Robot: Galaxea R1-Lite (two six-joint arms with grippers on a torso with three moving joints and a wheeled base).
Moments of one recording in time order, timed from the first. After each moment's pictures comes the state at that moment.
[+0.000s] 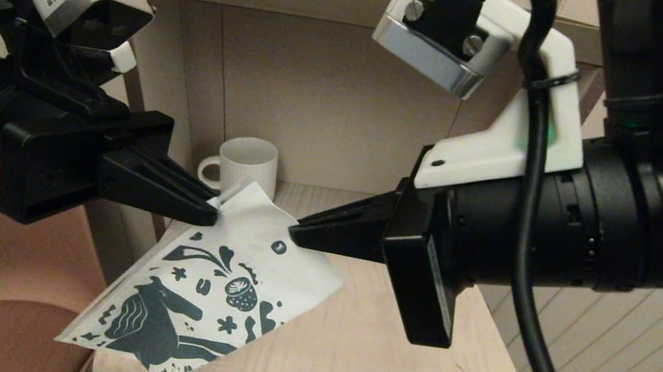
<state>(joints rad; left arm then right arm) -0.34 1.75 -1.69 1.19 -1.35 1.04 0.94 1.61 -1.64 0.43 0.24 -0.11</state>
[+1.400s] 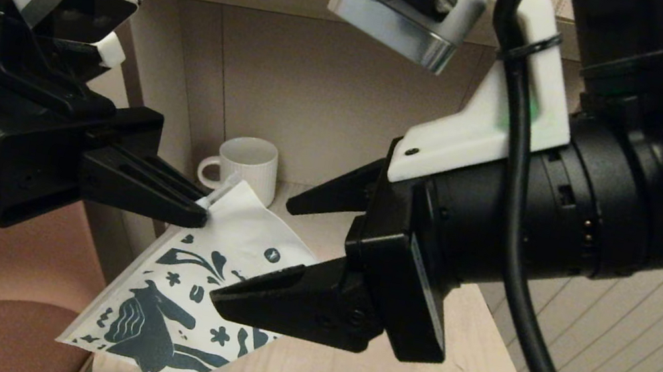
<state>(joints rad) -0.34 1.71 -1.67 1.19 -1.35 1.04 0.98 1.68 -1.82 0.60 0.32 -0.15</state>
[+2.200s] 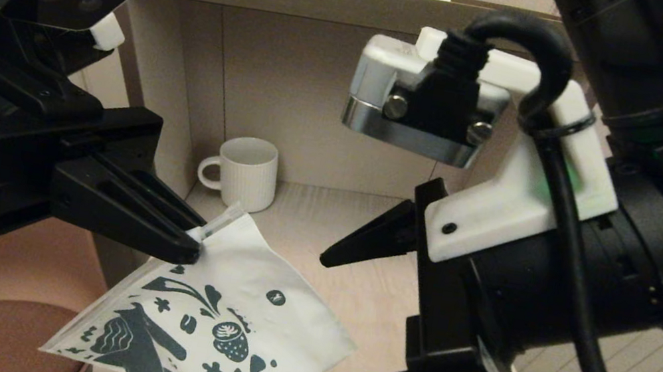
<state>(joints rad) -0.43 1.67 -1.72 1.25 -1.29 1.01 0.97 1.67 -1.83 0.80 0.33 -0.27</state>
